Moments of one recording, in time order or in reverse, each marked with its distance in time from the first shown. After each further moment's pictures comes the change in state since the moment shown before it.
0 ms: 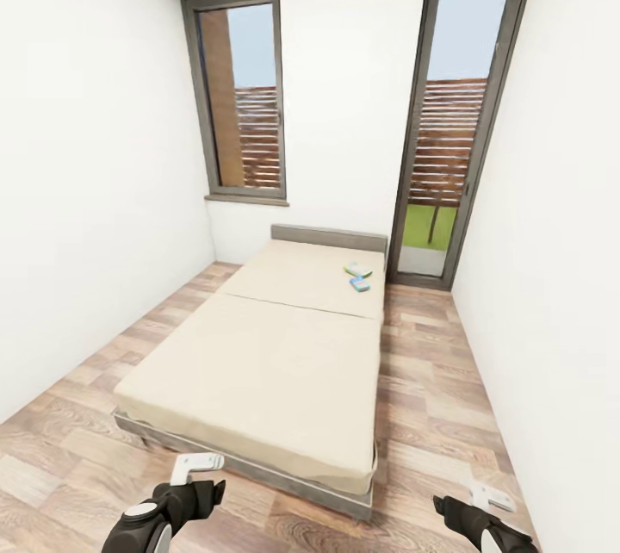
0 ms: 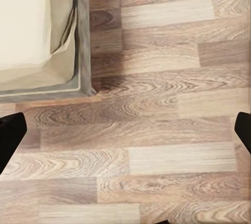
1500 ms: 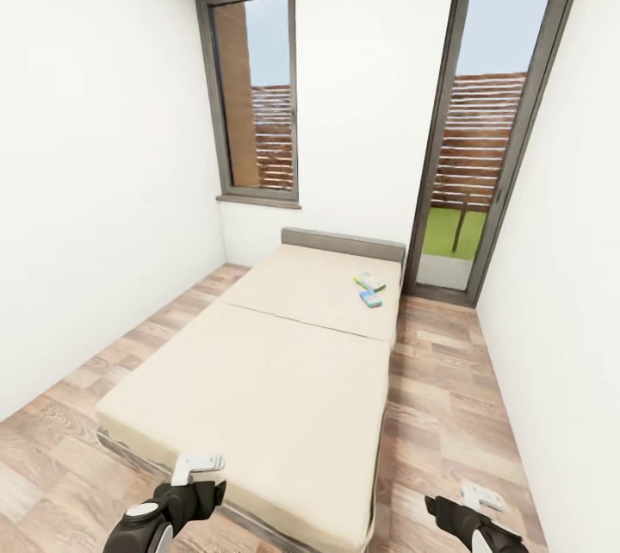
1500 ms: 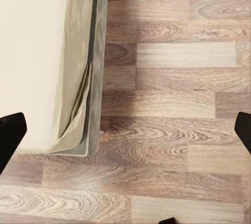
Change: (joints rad) left arm 0.001 -0.001 -0.005 0.000 -0.003 0.003 0.004; right arm 0.000 0.027 0.003 0.000 0.011 -0.004 -0.001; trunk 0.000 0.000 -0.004
